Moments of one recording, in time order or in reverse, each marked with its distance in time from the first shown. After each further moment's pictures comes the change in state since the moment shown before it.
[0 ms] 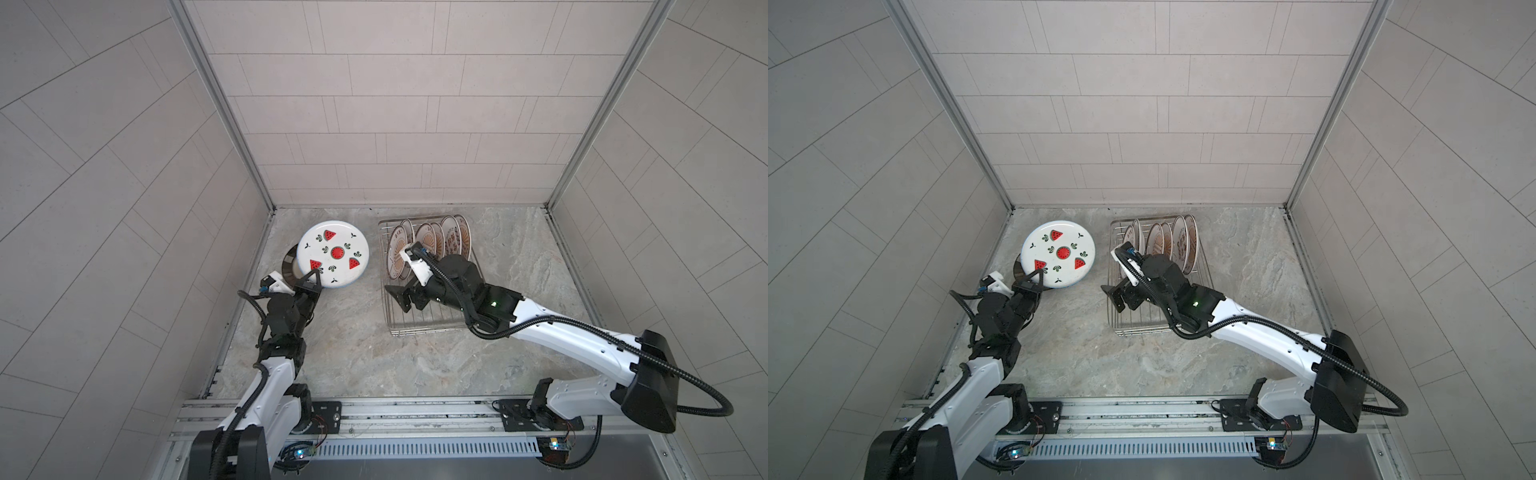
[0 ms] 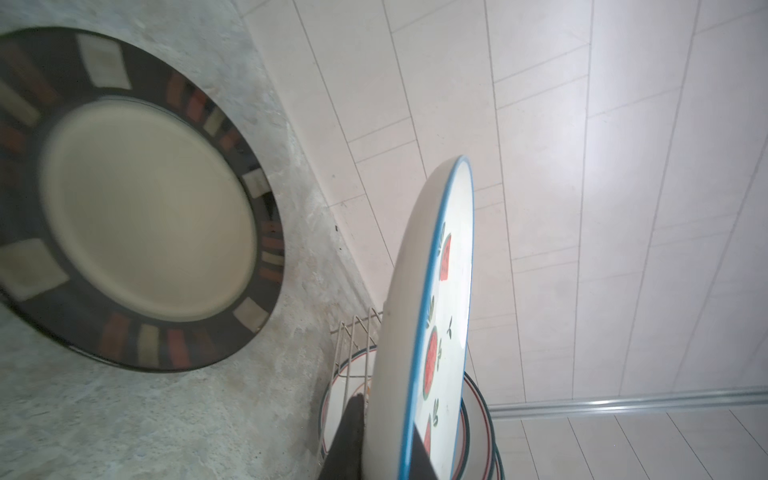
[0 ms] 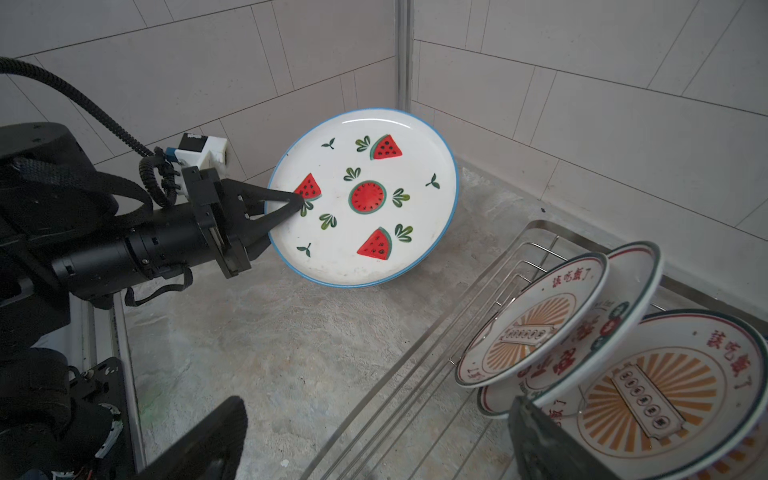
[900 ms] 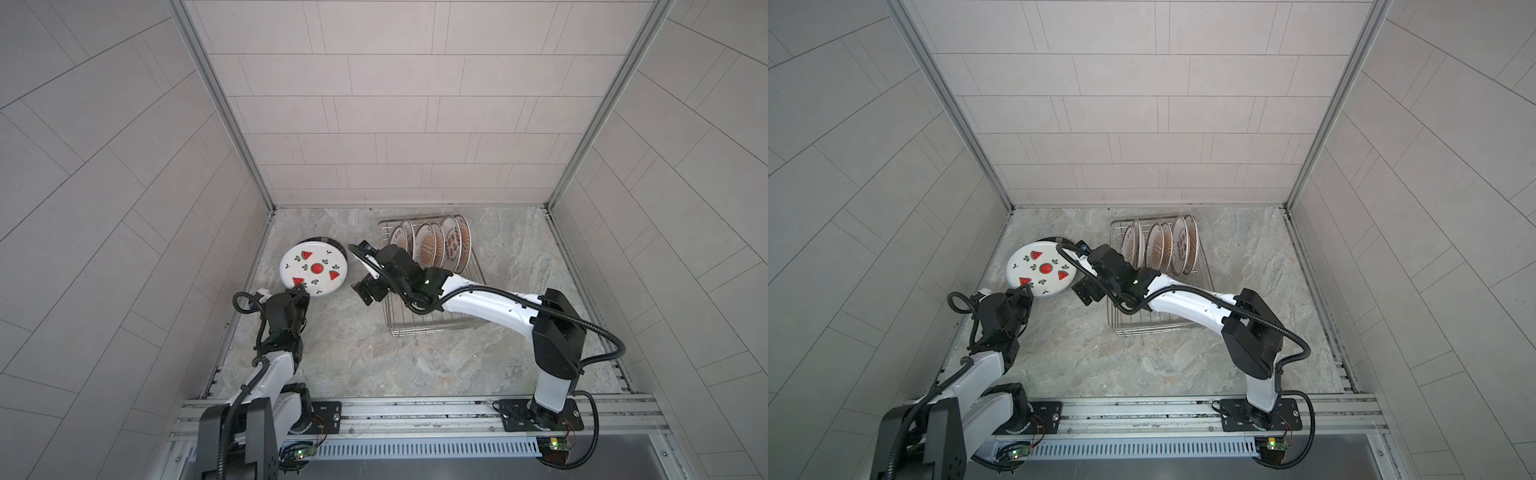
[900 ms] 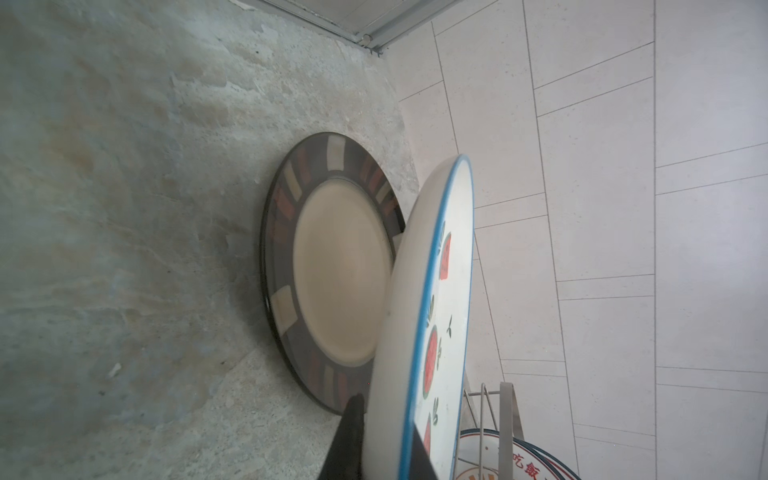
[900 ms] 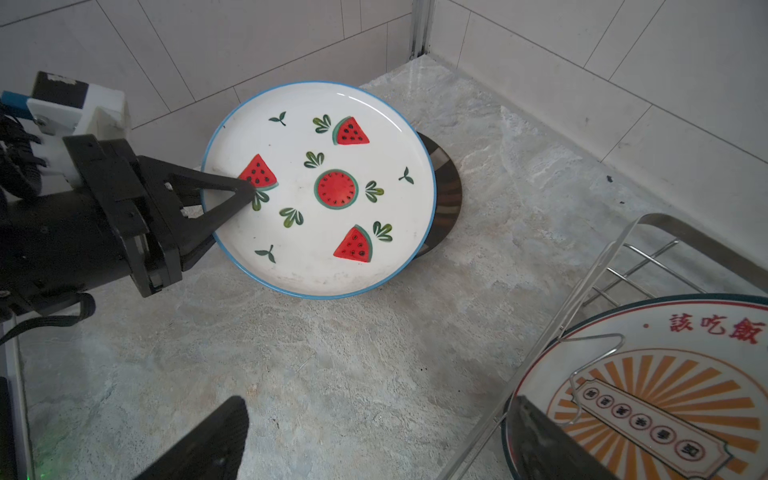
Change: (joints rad) left arm 0.087 0.105 0.002 -0.133 -0.174 0.026; right arm 0.036 0.487 0.397 -0.121 0.040 -0.033
